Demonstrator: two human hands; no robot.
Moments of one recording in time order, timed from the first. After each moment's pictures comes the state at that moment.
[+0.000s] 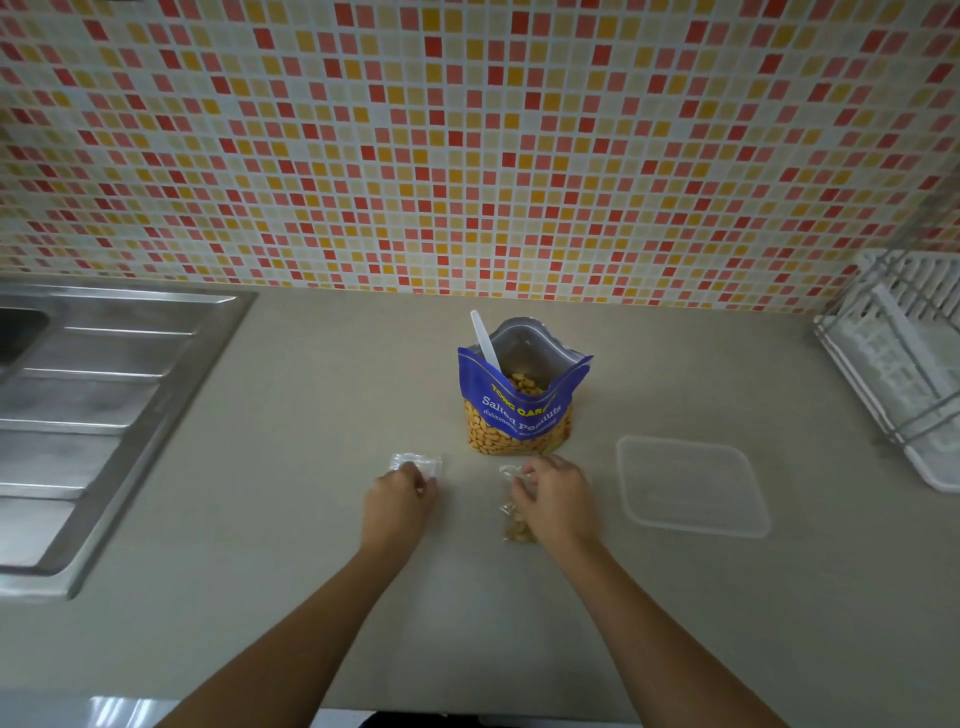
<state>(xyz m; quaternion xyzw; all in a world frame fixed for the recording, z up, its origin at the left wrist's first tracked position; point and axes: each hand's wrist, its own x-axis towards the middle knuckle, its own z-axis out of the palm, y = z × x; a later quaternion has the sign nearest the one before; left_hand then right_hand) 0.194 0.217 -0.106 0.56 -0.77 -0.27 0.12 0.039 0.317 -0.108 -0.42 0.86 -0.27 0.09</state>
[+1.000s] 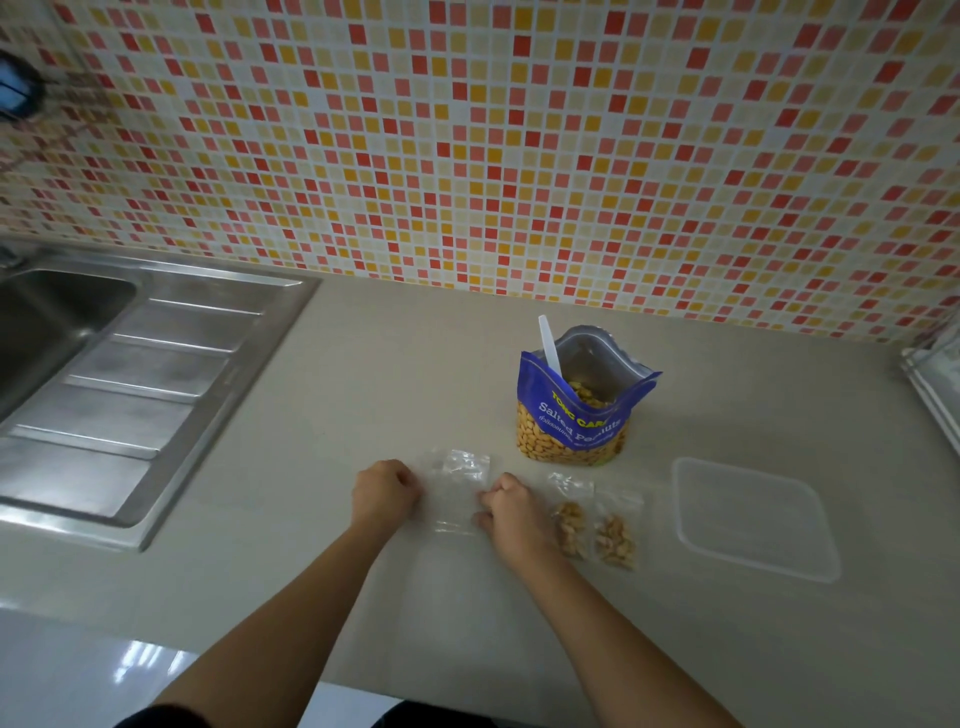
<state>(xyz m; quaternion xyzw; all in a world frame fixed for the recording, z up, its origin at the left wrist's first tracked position) 0.246 0.170 -0.118 0.65 -0.66 -0.35 0.10 0.102 0.266 -0.136 -0.57 0.79 -0.11 0.21</state>
